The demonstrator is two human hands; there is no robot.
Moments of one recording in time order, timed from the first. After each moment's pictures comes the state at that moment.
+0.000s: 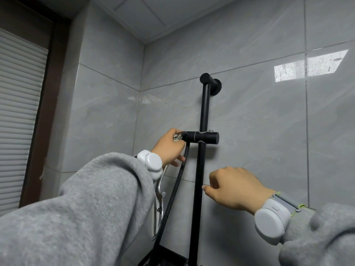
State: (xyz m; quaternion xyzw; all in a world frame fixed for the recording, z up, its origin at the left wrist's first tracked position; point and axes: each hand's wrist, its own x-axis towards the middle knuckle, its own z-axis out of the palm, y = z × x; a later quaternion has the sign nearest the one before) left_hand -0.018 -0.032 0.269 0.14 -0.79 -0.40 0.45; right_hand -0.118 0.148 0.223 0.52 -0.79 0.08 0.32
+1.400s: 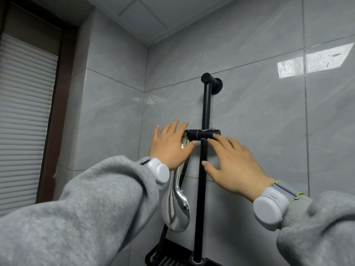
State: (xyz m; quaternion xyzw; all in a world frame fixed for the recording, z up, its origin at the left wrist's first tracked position) left_hand -0.007 -0.028 0.258 0.21 -0.83 0.10 0.51; right_hand -0.112 0.149 0.235 0.51 -0.74 0.18 0.40
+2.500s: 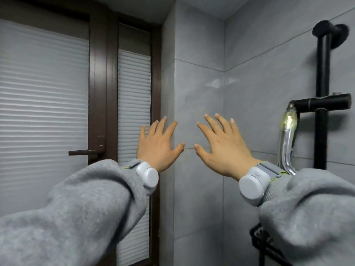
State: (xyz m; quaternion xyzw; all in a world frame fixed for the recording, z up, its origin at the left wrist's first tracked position) left_hand 0.259 -0.115 0.183 0.46 -0.74 0.27 0.41; right_hand 0.070 -0.020 0.195 0.67 -0.59 0.27 0.37
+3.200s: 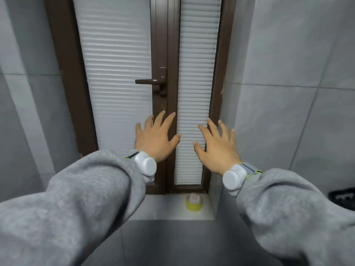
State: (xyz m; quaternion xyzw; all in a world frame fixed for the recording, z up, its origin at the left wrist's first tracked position) left_hand 0.387 -0.101 0.008 0.68 -0.65 0.19 0.27; right_hand 0.182 -0.125 -0.005 0.80 -0.52 0.26 0.12
